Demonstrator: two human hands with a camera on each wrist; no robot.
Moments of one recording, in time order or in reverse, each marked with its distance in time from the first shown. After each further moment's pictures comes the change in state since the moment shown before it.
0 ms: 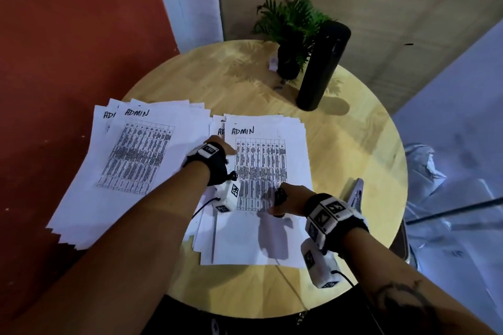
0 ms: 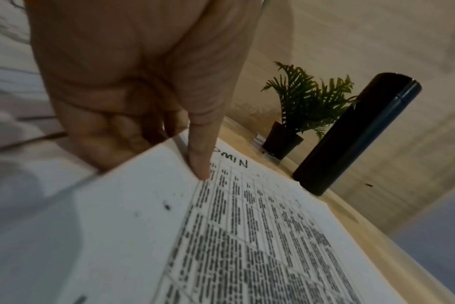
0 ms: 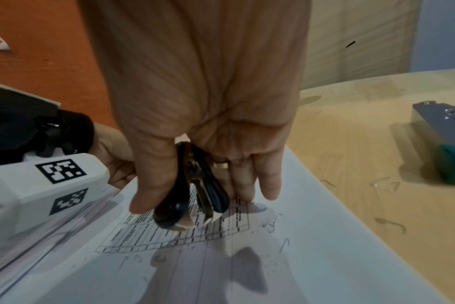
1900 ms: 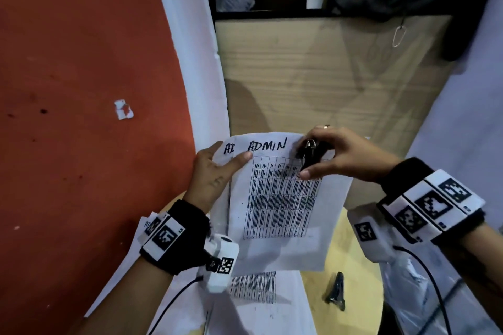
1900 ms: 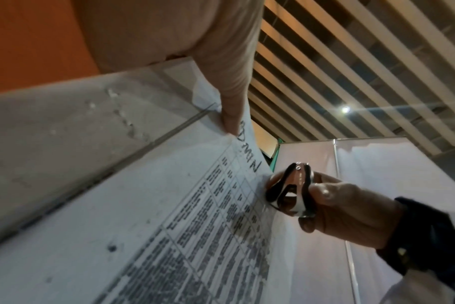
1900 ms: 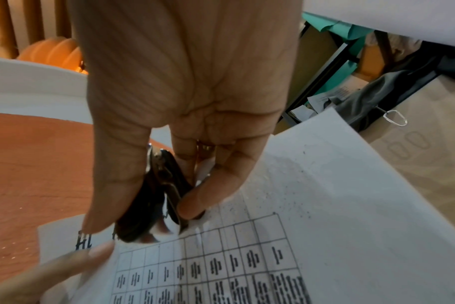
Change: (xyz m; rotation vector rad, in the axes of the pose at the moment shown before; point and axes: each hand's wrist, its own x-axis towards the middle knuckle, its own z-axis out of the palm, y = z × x) left_hand -0.352 0.065 -0.126 -0.768 0.322 1.255; right_hand -0.319 -0.092 -0.178 0.023 0.787 -0.854
